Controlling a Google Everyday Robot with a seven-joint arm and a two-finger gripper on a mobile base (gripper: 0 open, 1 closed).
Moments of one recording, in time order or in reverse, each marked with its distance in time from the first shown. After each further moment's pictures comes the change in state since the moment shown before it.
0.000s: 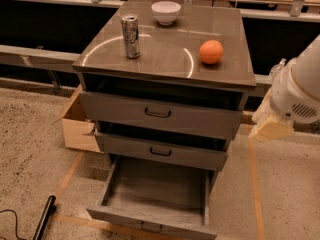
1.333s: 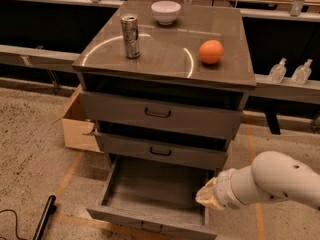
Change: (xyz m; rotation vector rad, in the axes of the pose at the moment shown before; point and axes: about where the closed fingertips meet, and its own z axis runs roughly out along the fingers) arm 0.000 0.116 0.278 -0.185 -0.336 0.001
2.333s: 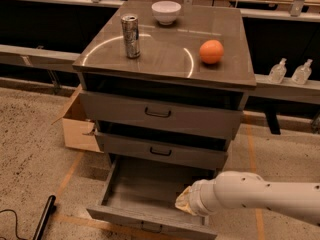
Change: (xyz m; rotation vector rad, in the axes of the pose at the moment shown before) arm -0.004 -0.002 0.111 0.026 0.006 -0.080
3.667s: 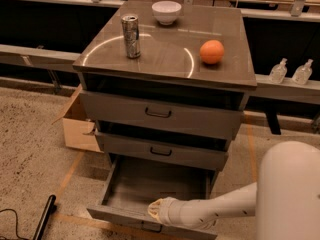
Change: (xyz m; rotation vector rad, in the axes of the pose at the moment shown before) arm 0.001 0.000 0.216 0.104 -0.218 0.045
